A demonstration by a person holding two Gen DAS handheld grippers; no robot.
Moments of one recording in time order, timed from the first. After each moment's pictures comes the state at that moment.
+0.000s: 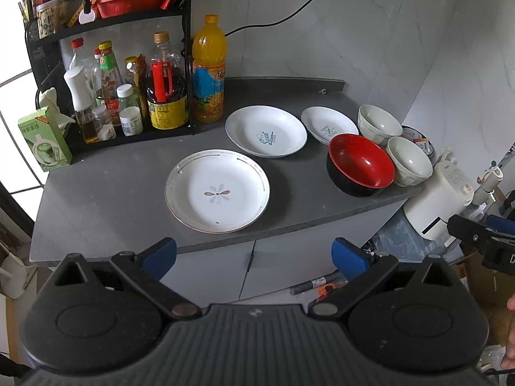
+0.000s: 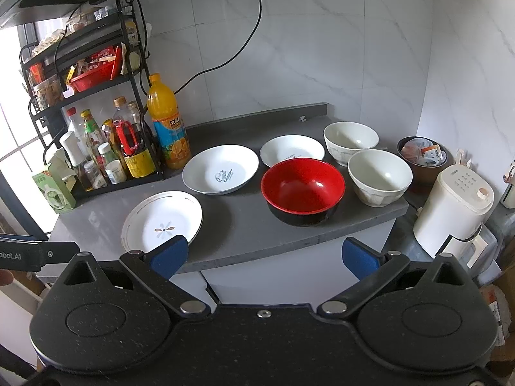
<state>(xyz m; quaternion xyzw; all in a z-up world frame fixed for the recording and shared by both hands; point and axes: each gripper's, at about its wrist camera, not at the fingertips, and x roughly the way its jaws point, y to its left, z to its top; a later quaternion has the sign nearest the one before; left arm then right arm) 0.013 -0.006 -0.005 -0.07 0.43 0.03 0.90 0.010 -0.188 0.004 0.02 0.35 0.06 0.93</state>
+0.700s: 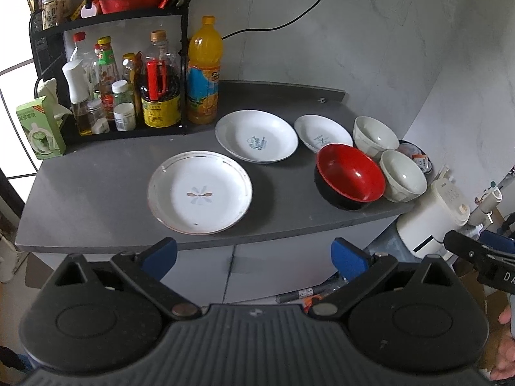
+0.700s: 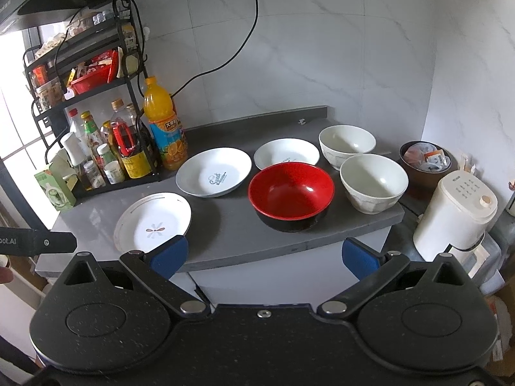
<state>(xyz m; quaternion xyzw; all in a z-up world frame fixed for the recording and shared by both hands) 0.021 -0.045 -0.006 -0.11 0.41 0.05 0.90 0.022 -0.237 -0.003 0.02 0.34 0.10 0.93</state>
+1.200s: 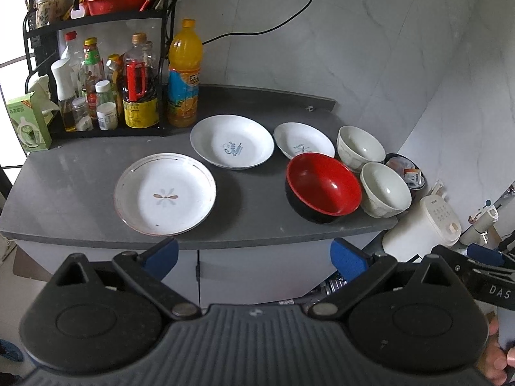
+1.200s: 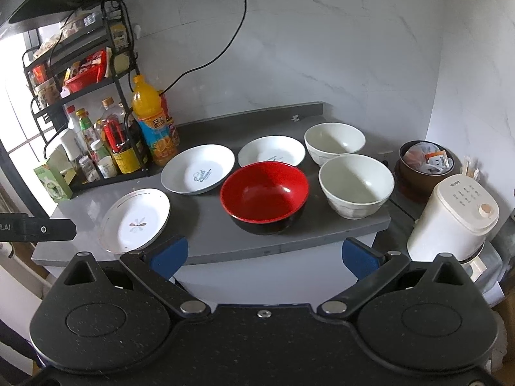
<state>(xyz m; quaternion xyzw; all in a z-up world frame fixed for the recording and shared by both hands) 0.043 -0.108 -0.003 -0.13 0.40 0.07 0.90 0.048 -0.301 -0.009 0.02 0.36 0.12 0.93</state>
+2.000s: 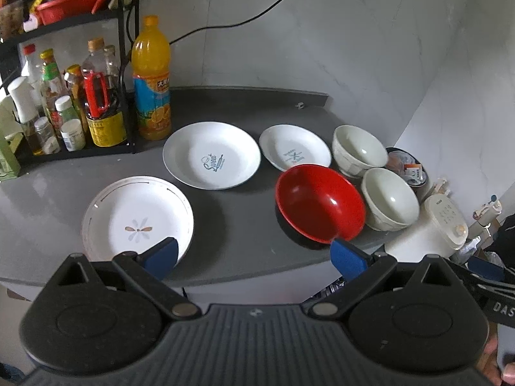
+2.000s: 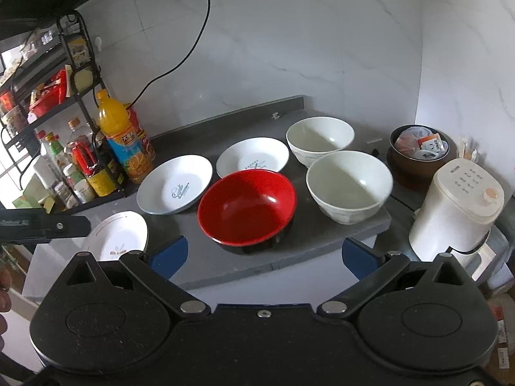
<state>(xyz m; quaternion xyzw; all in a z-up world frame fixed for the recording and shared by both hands) 0.141 -0.103 -0.027 -0.11 0.42 0.04 0.90 0.108 -0.303 -0.033 0.07 0.37 0.08 0.92</state>
